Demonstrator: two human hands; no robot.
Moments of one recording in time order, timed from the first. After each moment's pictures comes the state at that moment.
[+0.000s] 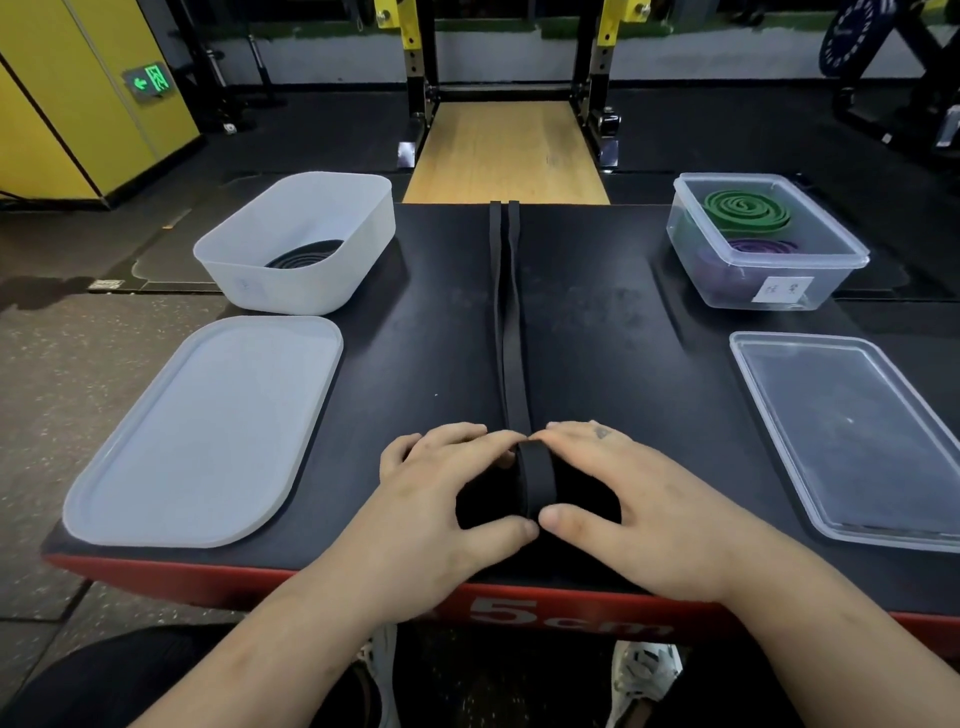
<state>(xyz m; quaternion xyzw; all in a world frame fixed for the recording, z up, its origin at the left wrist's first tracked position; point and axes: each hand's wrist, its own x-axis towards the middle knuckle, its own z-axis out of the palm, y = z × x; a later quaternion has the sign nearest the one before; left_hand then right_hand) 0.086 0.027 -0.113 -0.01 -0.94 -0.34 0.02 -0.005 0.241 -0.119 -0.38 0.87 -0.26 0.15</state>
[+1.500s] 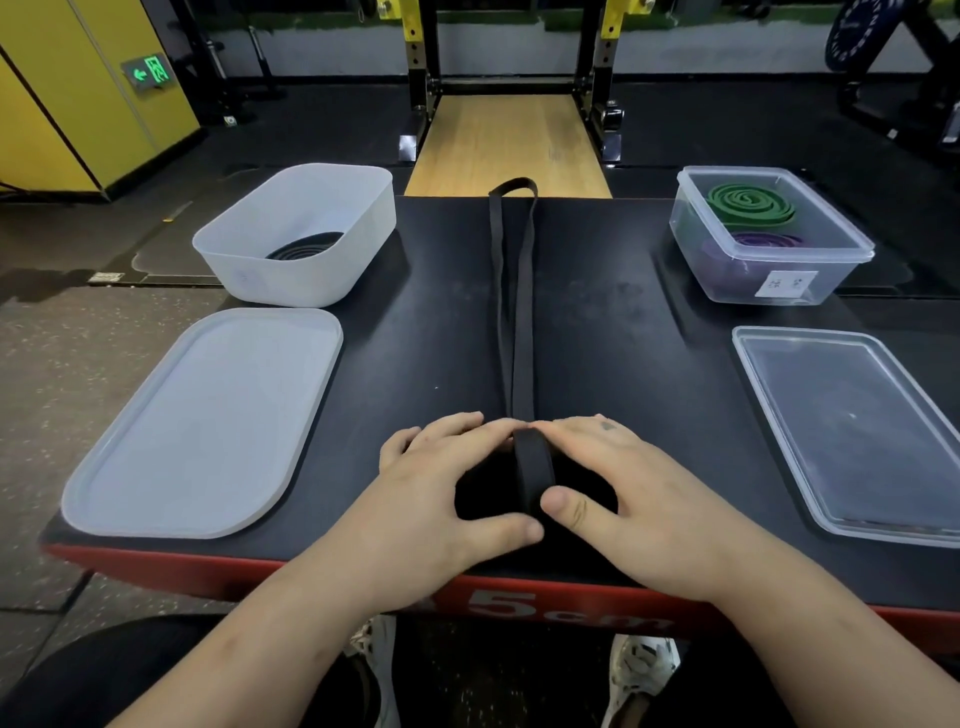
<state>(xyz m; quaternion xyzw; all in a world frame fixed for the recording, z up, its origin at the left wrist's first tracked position) 0.084 0.023 -0.107 0.00 -0.93 -0.37 -0.05 -0.005 0.238 -0.127 -0.40 0.86 -0.30 0.11</state>
